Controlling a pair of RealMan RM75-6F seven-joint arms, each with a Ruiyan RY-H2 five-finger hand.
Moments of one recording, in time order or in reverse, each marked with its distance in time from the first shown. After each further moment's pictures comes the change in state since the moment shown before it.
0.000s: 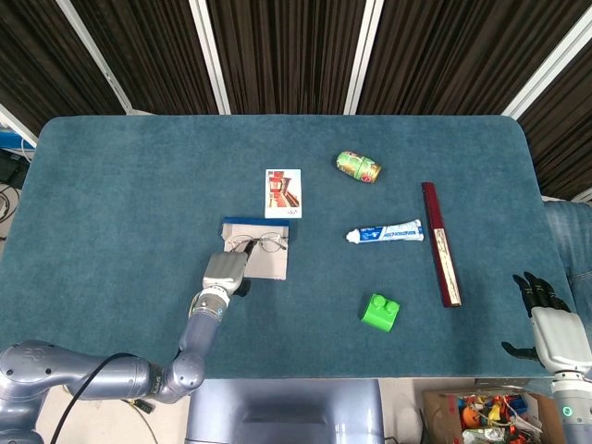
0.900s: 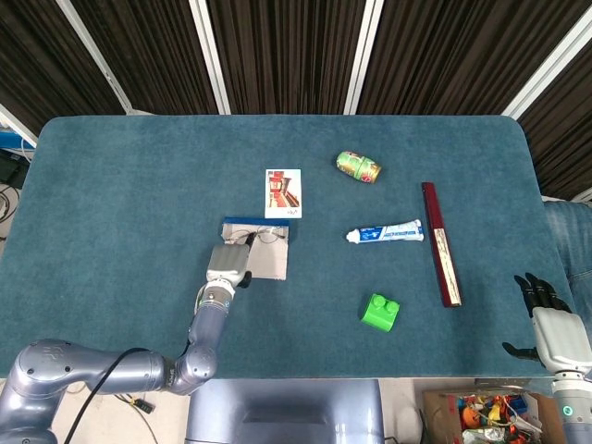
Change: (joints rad) left arm -0.049 -0.063 -0.033 0.115 -0.035 0.016 0.054; right arm 0.003 0.005 0.002 -0.009 0.022 -0.012 -0.005
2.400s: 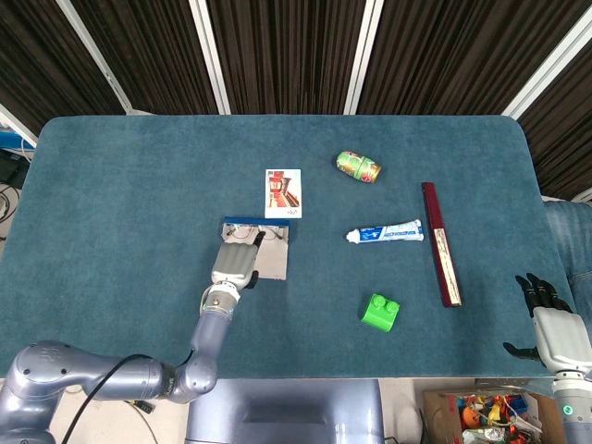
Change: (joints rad) left arm 0.025 0.012 0.012 -0.101 0.133 0.077 0.047; right arm 0.002 0.002 0.001 -0.006 0.014 -0.001 -0.009
